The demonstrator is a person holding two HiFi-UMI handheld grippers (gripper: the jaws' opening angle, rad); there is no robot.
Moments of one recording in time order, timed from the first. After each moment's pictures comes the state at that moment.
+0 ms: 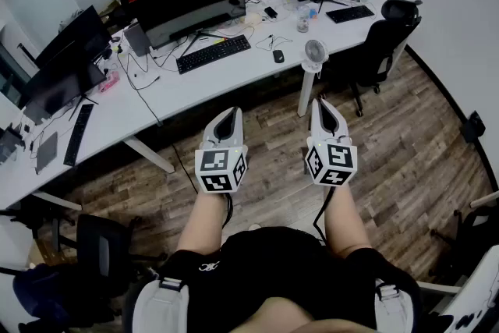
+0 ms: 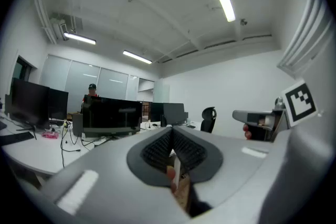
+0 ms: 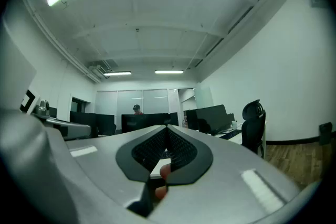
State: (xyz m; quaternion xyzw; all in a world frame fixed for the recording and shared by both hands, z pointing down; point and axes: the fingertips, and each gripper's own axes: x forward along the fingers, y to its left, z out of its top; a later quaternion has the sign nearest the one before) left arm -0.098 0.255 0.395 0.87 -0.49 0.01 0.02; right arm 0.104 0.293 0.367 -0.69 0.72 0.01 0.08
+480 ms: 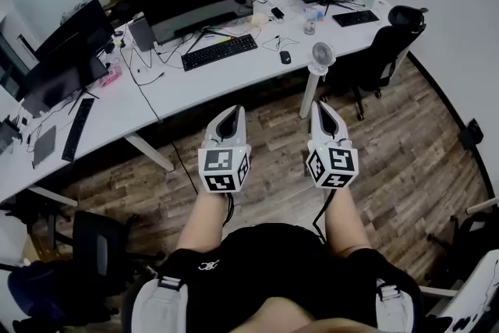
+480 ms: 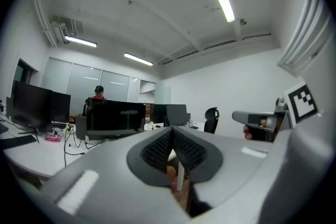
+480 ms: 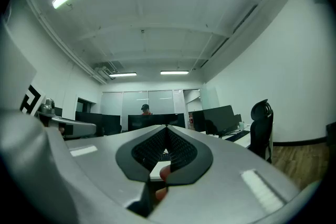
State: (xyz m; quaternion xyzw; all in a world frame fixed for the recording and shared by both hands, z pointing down) left arm -0.129 0.241 0.390 0.87 -0.49 0.01 0.01; right arm 0.062 0.280 0.366 -0.67 0.74 0.02 0.08
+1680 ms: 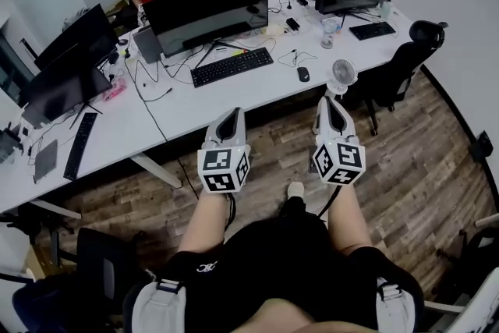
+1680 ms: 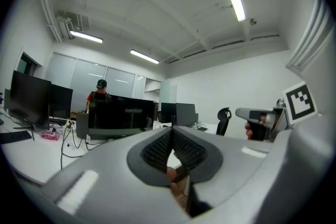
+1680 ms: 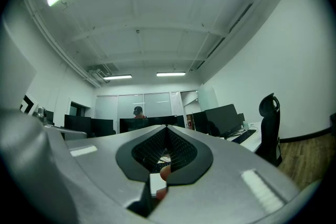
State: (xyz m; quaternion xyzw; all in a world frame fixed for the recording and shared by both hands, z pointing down) left arm -0.177 0.113 0.411 0.86 -0.51 0.00 0.03; right arm 0.043 0.148 0.372 -0.68 0.72 0.01 0.11
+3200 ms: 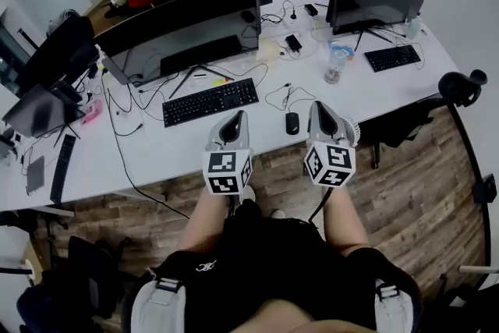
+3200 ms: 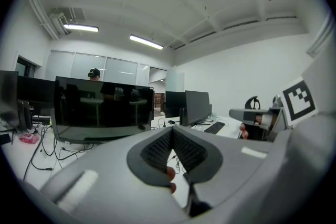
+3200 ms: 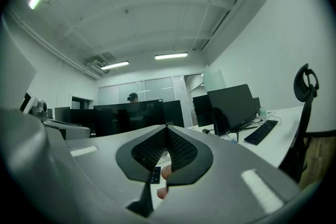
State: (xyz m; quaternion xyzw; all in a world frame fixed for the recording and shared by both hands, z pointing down) left arm -0.013 -0.191 0.439 0.83 -0.54 0.06 0.05; right arm 0.183 -0.189 0.415 -0.65 0.76 -0.05 0.06
